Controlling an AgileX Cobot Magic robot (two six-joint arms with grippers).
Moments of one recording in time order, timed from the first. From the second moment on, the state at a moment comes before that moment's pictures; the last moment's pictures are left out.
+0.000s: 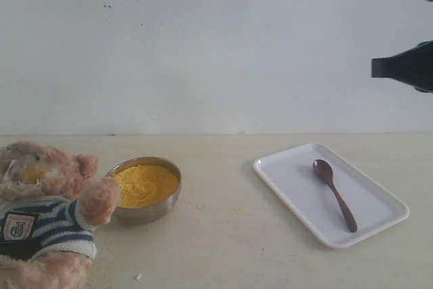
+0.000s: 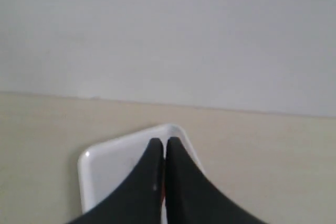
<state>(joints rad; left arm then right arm) 0.44 1.52 -0.24 -1.70 1.18 1.53 0.14 1.29 -0.93 0.22 0.06 -0.20</state>
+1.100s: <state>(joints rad) 0.44 1.52 -0.24 -1.70 1.18 1.53 0.14 0.10 -0.24 0.23 -0.03 -0.10</state>
